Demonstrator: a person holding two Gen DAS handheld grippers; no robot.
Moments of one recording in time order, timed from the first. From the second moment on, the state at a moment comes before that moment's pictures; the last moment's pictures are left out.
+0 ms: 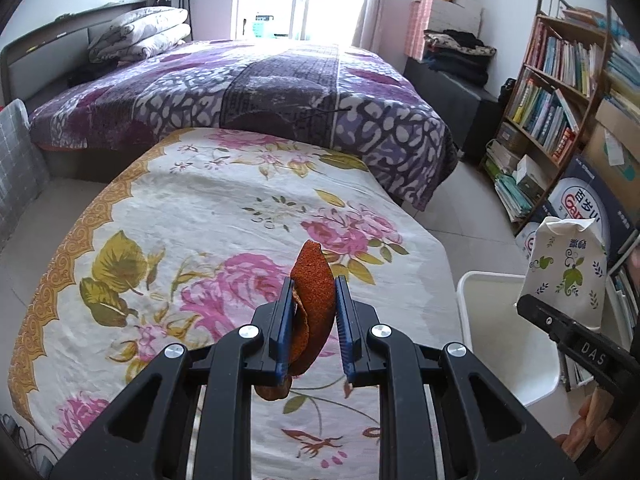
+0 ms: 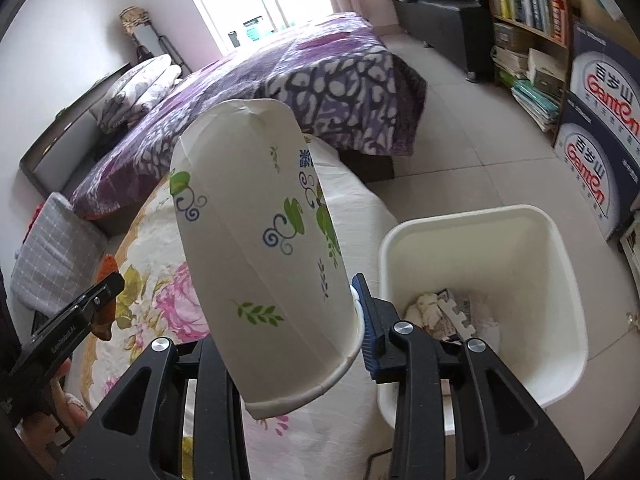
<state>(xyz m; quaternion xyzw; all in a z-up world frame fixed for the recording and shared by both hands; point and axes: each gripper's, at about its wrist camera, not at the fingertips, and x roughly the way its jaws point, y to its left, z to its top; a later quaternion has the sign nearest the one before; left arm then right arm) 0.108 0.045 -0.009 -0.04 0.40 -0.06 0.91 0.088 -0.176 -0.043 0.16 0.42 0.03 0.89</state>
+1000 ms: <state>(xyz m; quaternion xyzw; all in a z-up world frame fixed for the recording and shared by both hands) 0.106 -0.075 -0.027 -0.02 0.42 -0.15 0.90 0.046 -0.314 -0.056 0.22 0.44 -0.13 0.86</state>
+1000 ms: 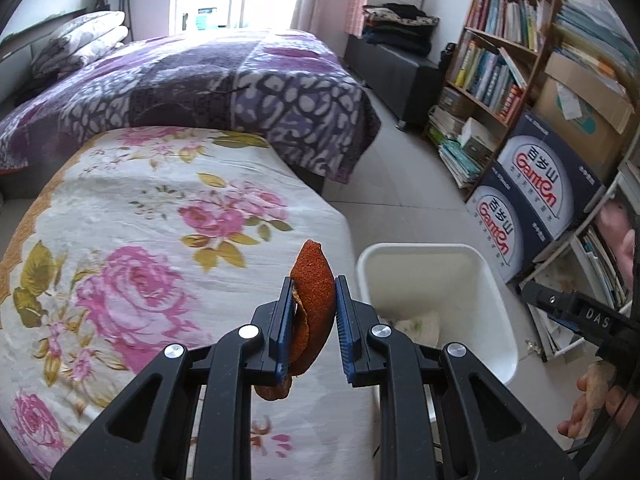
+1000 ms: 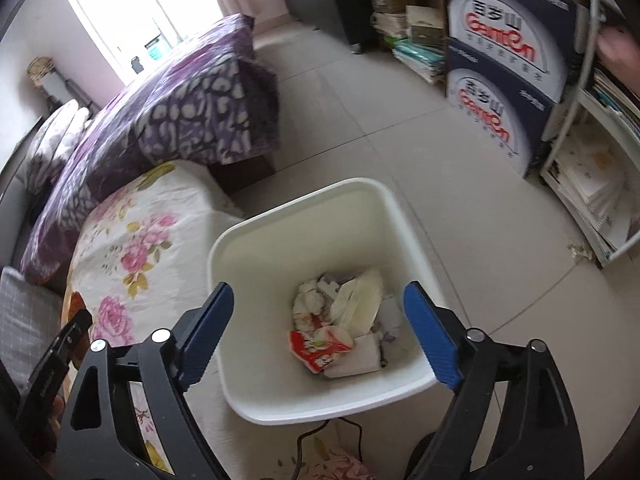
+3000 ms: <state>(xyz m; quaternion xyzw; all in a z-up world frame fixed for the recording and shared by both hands) 0.001 -0.024 0.013 0.05 0.29 -0.02 0.96 -0.044 -0.181 0.001 0.01 0.23 -0.21 0.95</state>
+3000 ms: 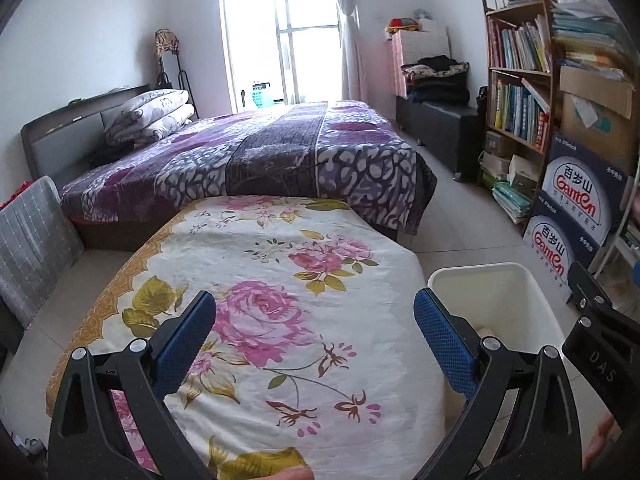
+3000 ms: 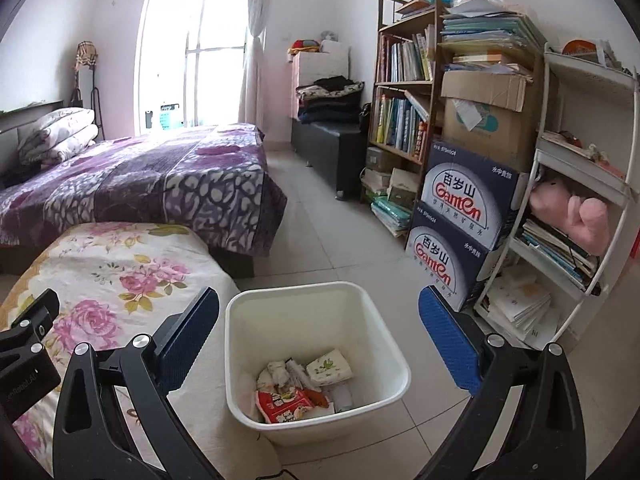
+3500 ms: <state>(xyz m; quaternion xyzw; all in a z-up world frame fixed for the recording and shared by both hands) 0.005 -0.025 0.009 0.05 0.30 -0.02 0.95 -0.041 -0.176 -0.003 0.02 0.25 -0.19 0.95</state>
